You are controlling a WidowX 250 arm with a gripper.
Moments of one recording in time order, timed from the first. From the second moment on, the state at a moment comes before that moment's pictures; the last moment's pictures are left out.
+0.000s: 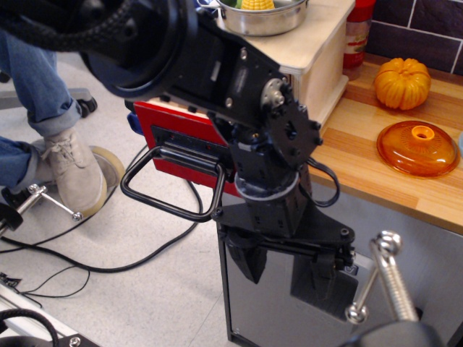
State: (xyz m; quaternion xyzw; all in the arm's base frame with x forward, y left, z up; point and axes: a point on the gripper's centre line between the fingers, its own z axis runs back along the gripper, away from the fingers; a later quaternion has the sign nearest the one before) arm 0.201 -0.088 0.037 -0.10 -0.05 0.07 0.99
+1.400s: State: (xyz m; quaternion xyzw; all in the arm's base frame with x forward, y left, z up) arm 0.216 0.010 0.085 -0.05 -0.02 0.04 1.00
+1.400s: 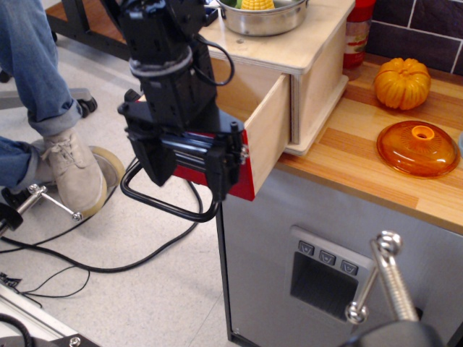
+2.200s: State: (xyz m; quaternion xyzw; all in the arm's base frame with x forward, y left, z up) arm 0.256 0.045 0.079 -0.03 -0.03 0.03 1.00
